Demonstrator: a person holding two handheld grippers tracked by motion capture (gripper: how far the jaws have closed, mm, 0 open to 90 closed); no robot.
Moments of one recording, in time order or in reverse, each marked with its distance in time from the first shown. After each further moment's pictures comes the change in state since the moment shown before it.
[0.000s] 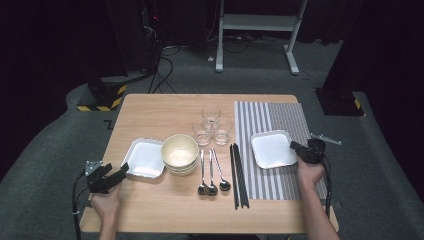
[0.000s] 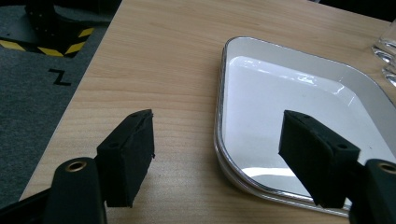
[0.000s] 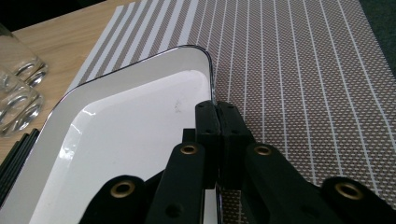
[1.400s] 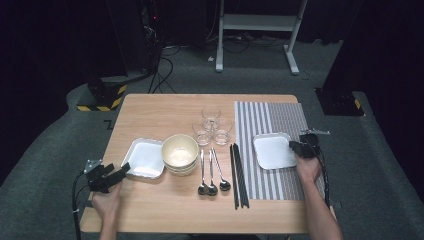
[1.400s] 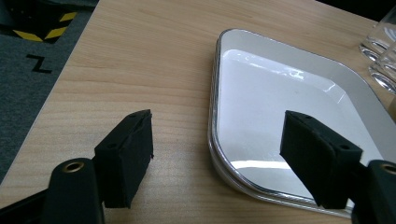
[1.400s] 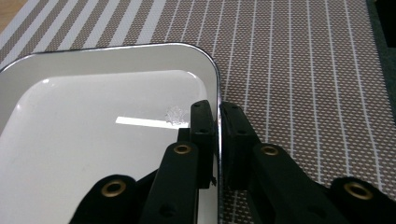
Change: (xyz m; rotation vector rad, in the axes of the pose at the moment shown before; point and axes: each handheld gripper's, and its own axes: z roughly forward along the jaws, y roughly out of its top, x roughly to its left) left arm 0.003 0.002 0.005 0.043 -0.043 -0.029; right arm 0.001 0.014 0.025 0.143 -0.117 -0.159
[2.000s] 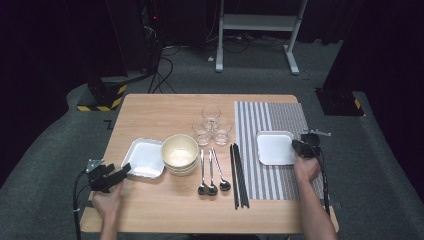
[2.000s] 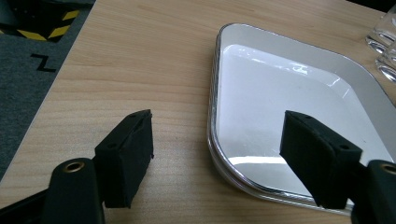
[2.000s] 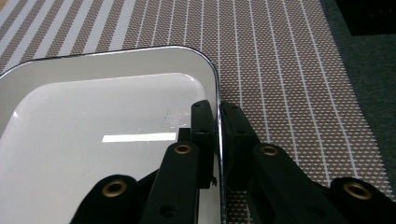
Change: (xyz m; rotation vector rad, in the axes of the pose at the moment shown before) left arm -0.002 0.001 0.002 0.022 0.010 0.015; right arm 0.002 -0.001 0.002 -0.038 -0.106 0.101
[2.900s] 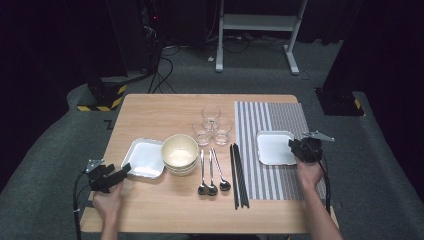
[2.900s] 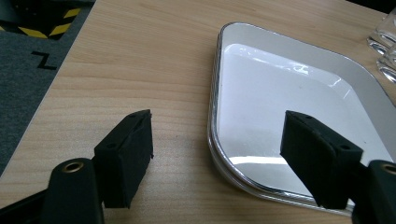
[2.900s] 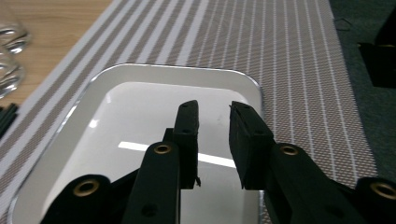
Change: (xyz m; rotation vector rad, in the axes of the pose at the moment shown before) left arm -0.001 -0.001 0.000 -0.002 0.005 -0.014; right arm 0.015 -0.007 -0.043 -0.117 0.125 -0.156
